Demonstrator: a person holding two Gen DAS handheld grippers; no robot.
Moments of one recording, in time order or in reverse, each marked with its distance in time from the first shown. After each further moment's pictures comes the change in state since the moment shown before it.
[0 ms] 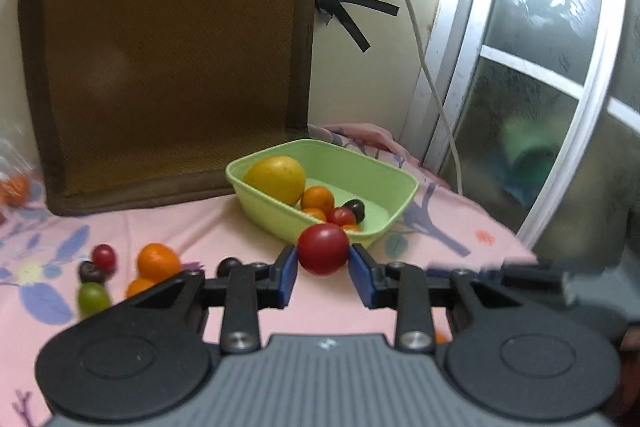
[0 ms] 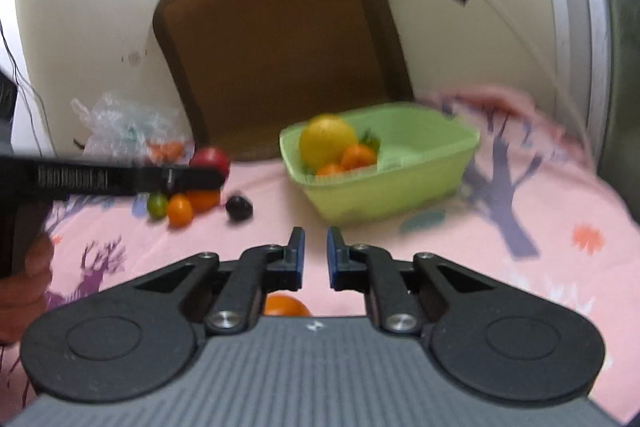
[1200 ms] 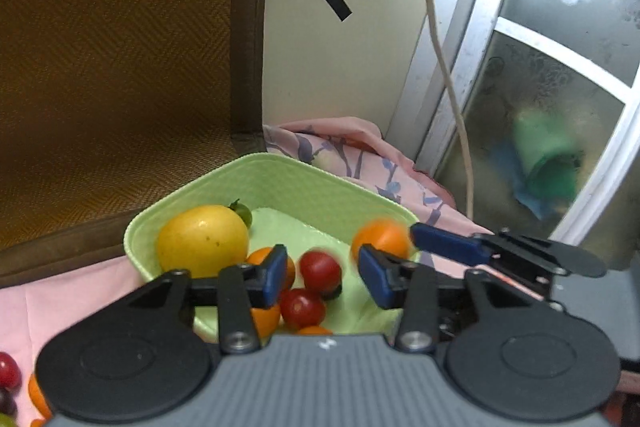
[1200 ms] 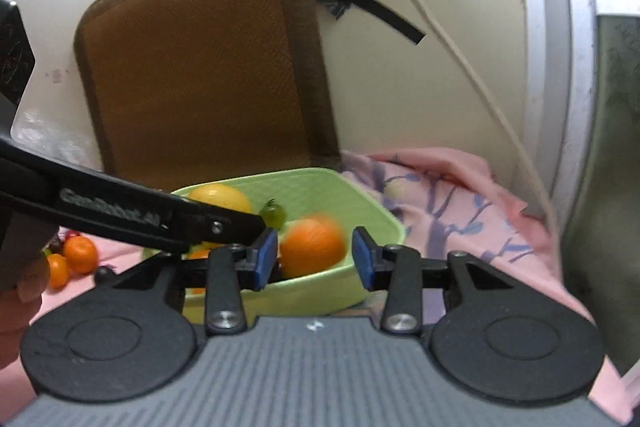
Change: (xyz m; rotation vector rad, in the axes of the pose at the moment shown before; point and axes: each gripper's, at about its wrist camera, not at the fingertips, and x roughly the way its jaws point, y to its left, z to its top) left arm 0.126 -0.026 0.058 0.034 0.105 -0.044; right arm 0.057 -0.062 0.042 -0.090 -0.143 -0.177
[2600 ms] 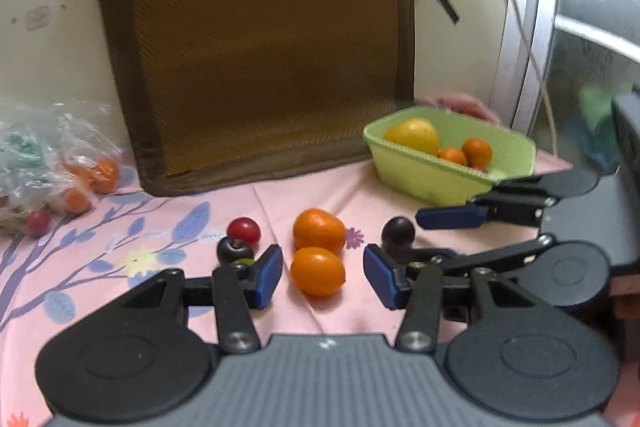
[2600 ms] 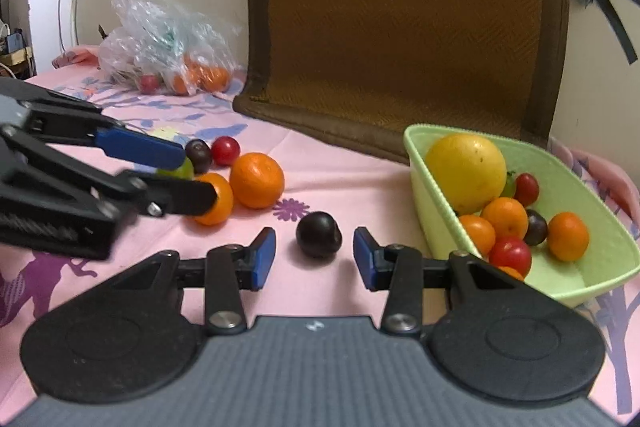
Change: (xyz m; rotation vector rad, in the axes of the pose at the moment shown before) left arm -0.119 0.090 -0.104 0.019 -0.044 0.253; right arm 0.032 0.152 -0.013 -0.272 0.223 0.259
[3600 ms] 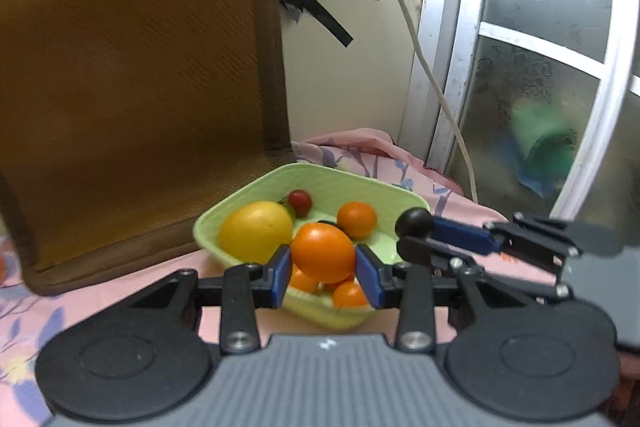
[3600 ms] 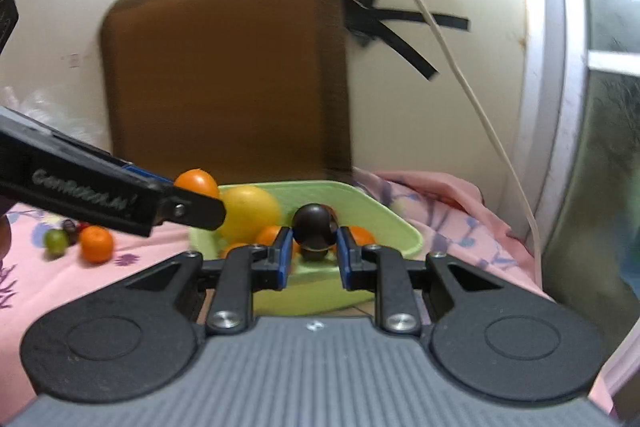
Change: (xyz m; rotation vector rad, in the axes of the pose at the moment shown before) left arm 0.041 -0.104 0.084 0.072 -0.027 -0.182; right arm -0.080 -0.083 -0.035 0.198 -0.258 -0.324
